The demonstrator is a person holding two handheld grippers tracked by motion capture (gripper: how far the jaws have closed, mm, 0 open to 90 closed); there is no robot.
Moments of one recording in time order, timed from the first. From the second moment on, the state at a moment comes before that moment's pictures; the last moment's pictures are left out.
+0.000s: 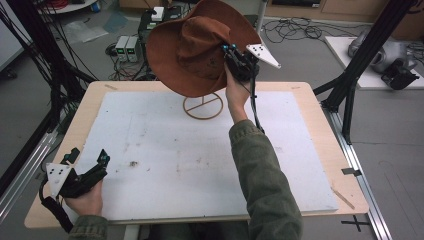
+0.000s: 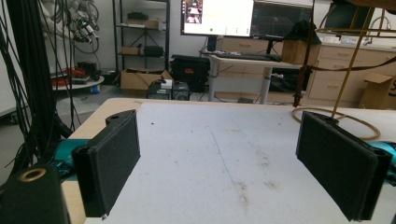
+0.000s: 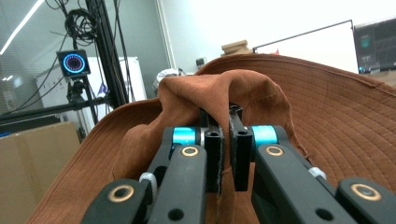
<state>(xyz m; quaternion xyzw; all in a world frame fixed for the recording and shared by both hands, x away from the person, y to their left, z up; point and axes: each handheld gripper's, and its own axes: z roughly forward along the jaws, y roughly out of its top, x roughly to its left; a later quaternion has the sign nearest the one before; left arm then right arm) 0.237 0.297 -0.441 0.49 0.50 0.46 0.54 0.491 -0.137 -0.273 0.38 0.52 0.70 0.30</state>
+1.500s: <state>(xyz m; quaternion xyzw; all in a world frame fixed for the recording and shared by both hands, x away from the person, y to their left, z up) 0.239 0.297 -0.441 0.50 0.50 0.46 0.54 0.459 -0.158 -0.265 0.34 0.58 0.62 0.40</state>
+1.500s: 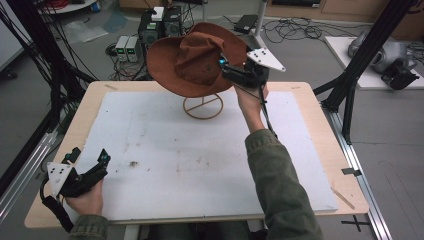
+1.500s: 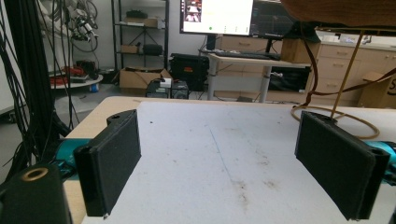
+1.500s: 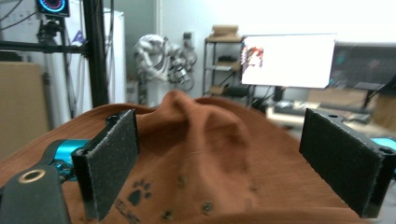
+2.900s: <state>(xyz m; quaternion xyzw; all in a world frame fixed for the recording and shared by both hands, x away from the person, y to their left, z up) 0.238 0.297 -0.441 0.49 0.51 0.47 0.52 0.286 -0.324 -0.409 0.50 0.51 0.53 0.46</state>
